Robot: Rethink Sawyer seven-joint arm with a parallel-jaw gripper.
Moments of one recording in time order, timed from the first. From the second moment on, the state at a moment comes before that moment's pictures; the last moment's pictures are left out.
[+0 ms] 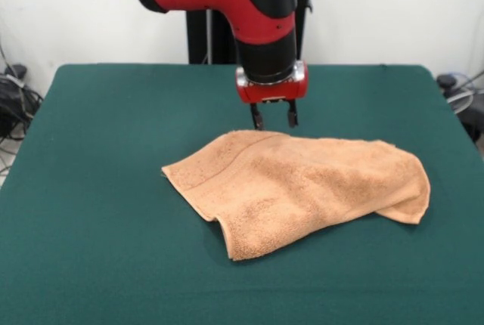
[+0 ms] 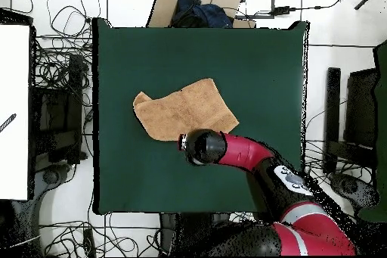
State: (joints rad) arm -0.51 -0.50 0.25 1.87 -0.17 0.40 1.57
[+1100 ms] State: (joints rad) arm -0.56 -0.52 0.28 1.78 -0.17 0.54 1.57
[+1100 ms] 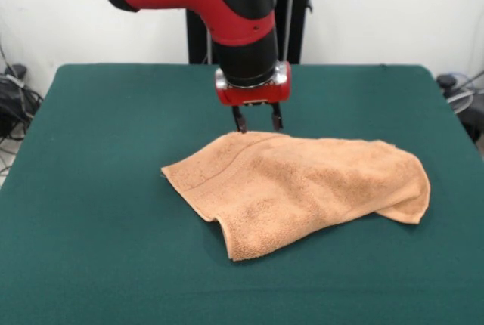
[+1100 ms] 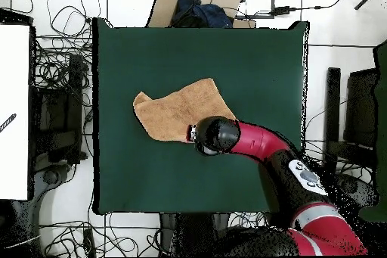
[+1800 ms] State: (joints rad) arm -0.60 -0.50 0.31 1.76 -0.17 0.54 1.57
